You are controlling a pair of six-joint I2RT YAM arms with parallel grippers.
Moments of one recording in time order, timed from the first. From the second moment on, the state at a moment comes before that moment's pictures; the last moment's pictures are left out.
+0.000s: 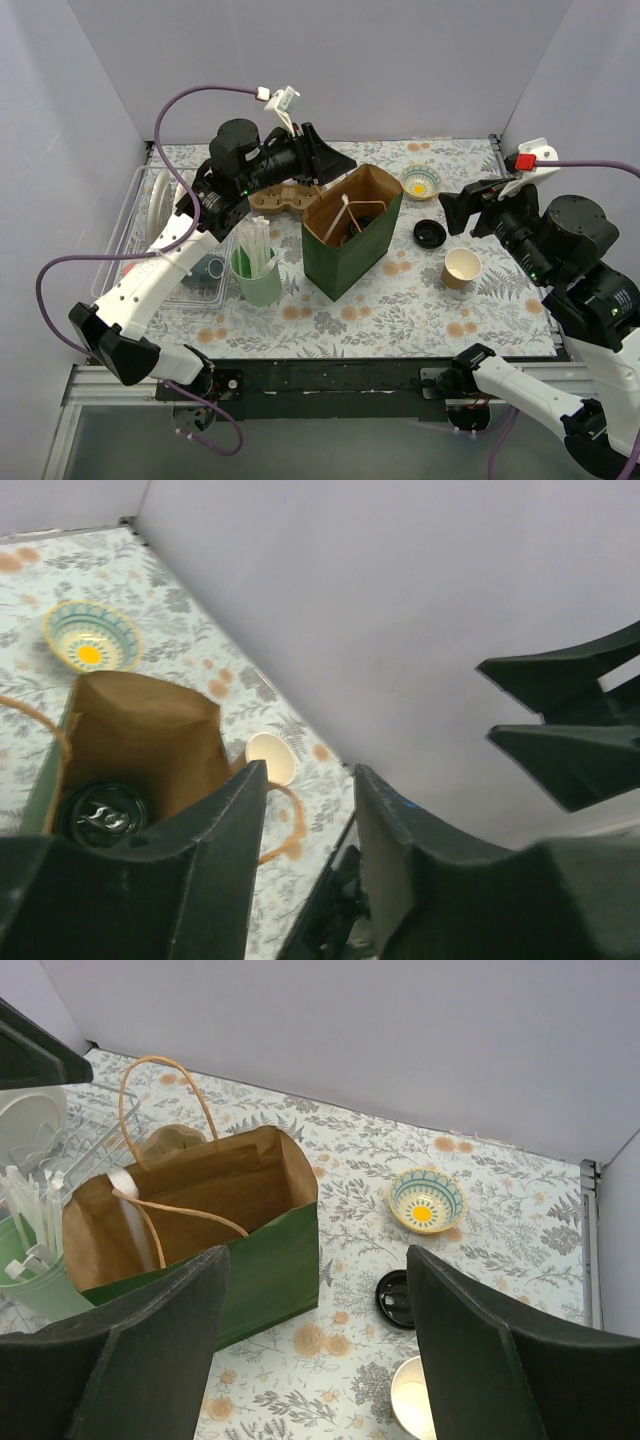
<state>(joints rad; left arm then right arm) -0.64 1.38 1.59 -0.19 0.41 -0.65 0.62 0.82 1.50 -0.77 0.22 0.03</state>
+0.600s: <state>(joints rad) -0.64 1.14 1.36 -0.43 0.25 -0.53 0.62 0.88 1.47 -0.98 0.12 0.32</state>
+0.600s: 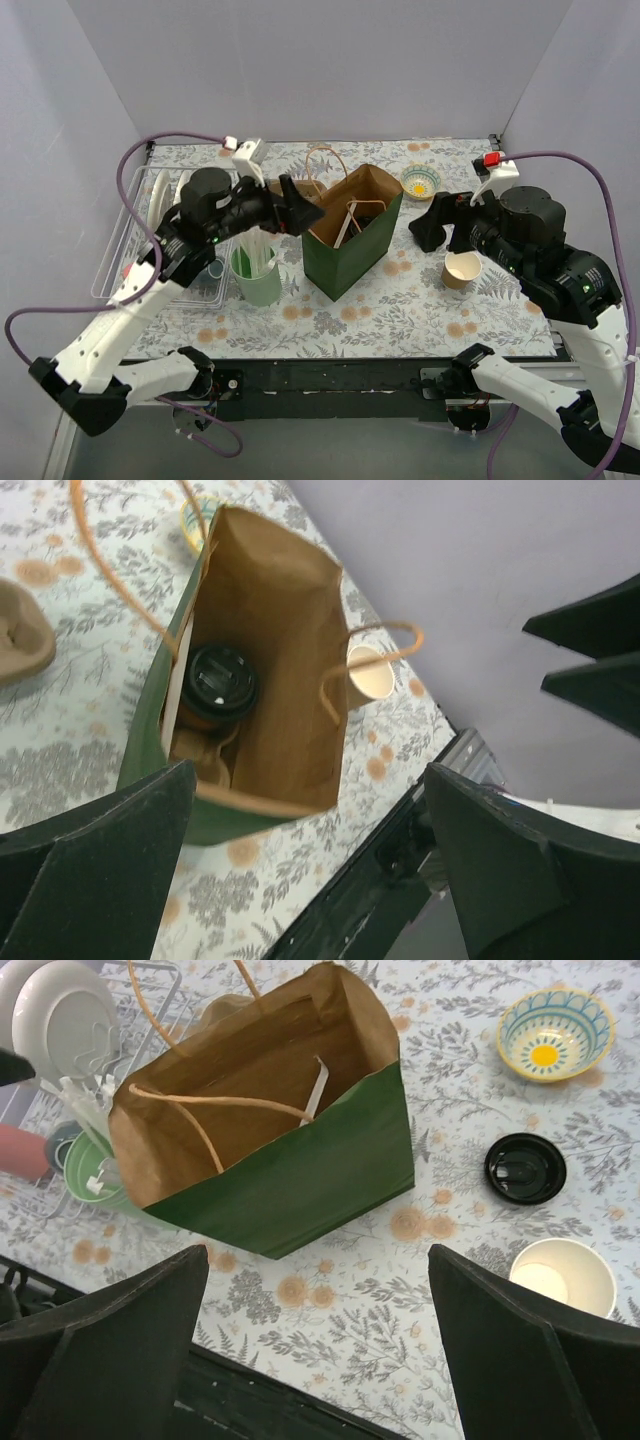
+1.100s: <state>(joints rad) -0.64 0.79 1.12 -0.42 0.19 -0.58 0.62 0.68 1.27 -0.94 0.06 0.49</state>
